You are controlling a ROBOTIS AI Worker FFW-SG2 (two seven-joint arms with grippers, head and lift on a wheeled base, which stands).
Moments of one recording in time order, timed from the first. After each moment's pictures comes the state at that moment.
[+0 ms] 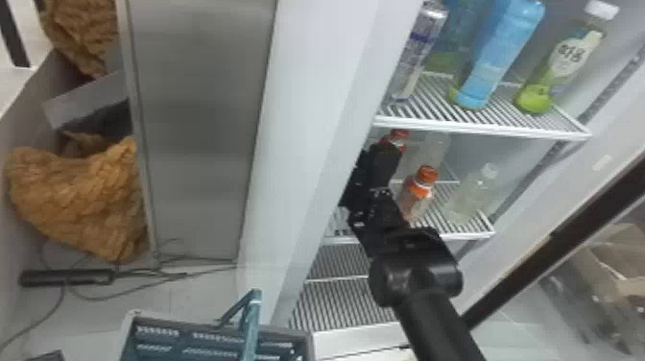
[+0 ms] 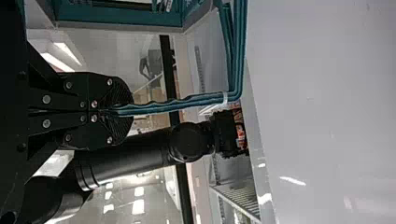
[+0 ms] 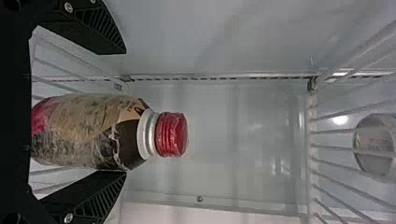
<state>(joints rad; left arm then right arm) 0.54 0.12 -0.01 -2.12 1.26 1.13 -0.25 -0.24 -0.20 0.07 -1.27 -0.19 -0.02 0.13</state>
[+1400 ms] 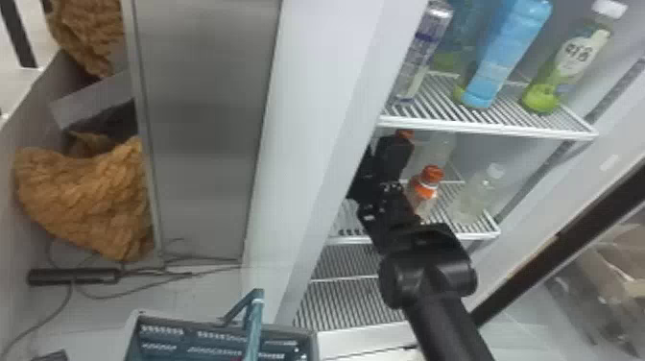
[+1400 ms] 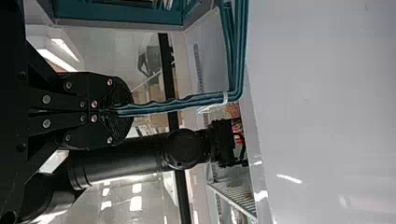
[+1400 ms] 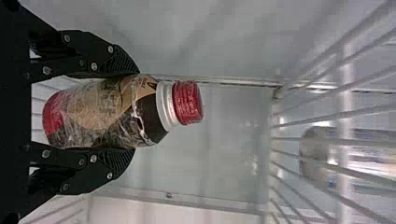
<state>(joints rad) 0.54 0.12 0.00 -2.11 1.27 1.12 -0.26 -0.18 -0.20 0.05 -1.42 -0.13 -0.01 0.10</state>
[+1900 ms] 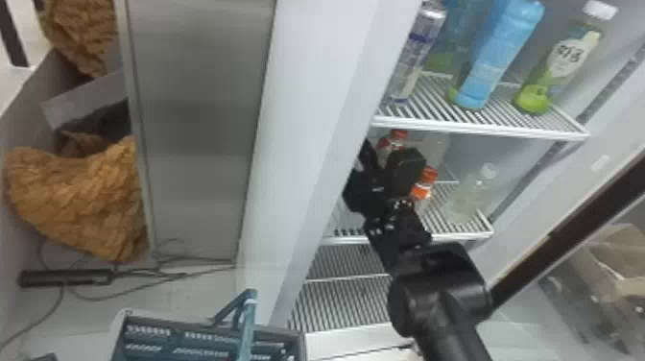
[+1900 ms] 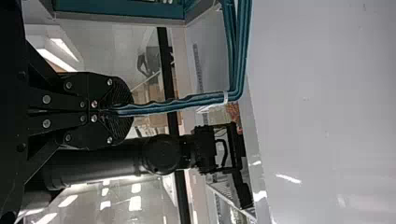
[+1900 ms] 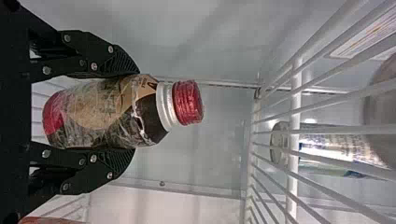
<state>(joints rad) 0.54 0.12 0.00 -2.11 1.27 1.12 -0.26 -0.03 -0.22 0.02 -1.61 -0.15 0.03 0.11</state>
